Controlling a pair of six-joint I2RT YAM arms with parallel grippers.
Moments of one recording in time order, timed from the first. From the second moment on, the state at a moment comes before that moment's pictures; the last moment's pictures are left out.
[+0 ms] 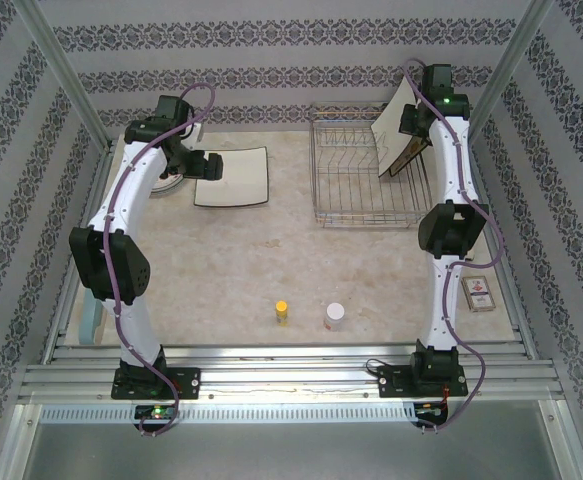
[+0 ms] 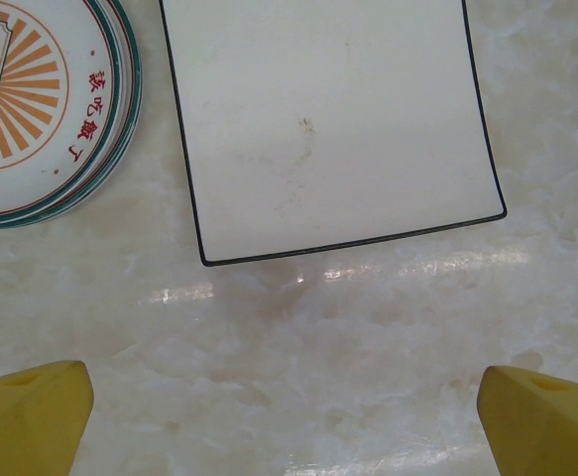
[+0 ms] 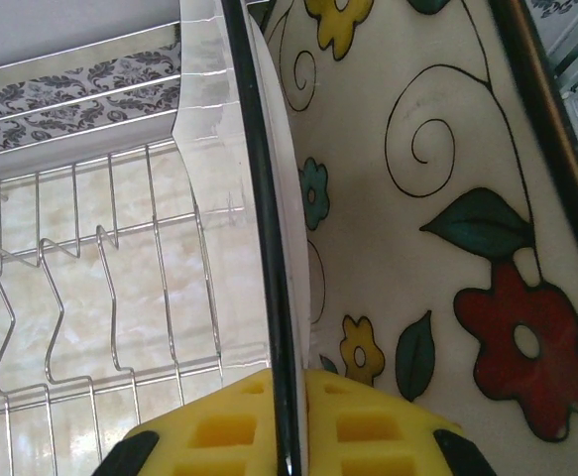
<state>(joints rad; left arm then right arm) -0.10 1.91 1.97 -1.15 0.04 -0.05 -0.06 2.46 2.73 -1.15 0.03 0.20</state>
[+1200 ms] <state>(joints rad) -0.10 1.88 1.86 -1.15 0.05 -0.05 -0.02 2.16 2.73 -1.32 0.13 0.16</state>
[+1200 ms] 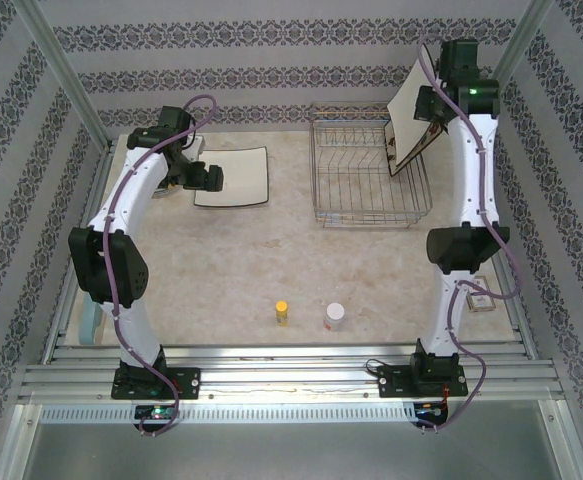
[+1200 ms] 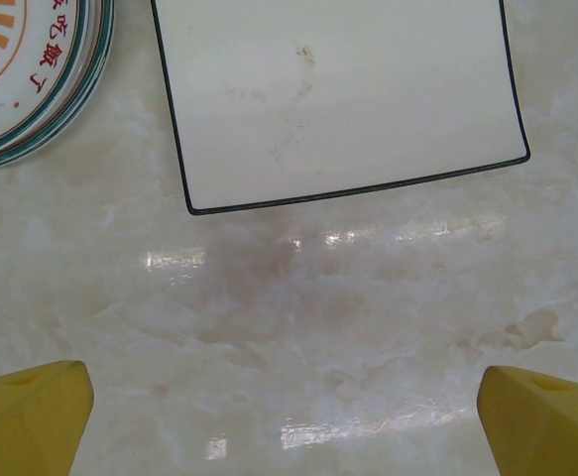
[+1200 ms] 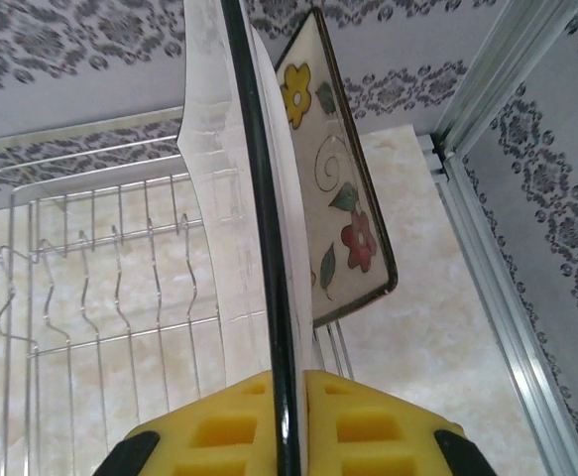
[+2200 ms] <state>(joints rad) -0.10 1.81 1.79 -1.11 0.10 -0.06 0.08 1.30 1.10 -0.22 -0.67 0.91</state>
